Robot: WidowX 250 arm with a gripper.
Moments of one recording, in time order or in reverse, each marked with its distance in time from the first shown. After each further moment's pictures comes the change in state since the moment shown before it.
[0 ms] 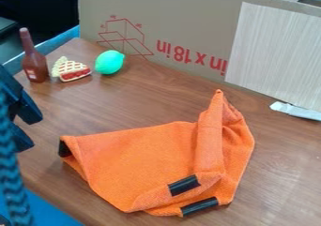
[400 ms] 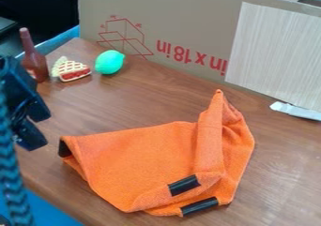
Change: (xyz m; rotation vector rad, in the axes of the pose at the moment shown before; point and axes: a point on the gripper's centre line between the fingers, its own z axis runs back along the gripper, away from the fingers) arm 0.020 -0.005 0.001 0.054 0.056 0.087
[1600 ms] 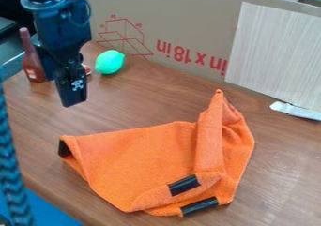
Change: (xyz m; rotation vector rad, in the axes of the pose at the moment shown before) arm 0.096 -0.021 0.055 0.160 0.336 0.356
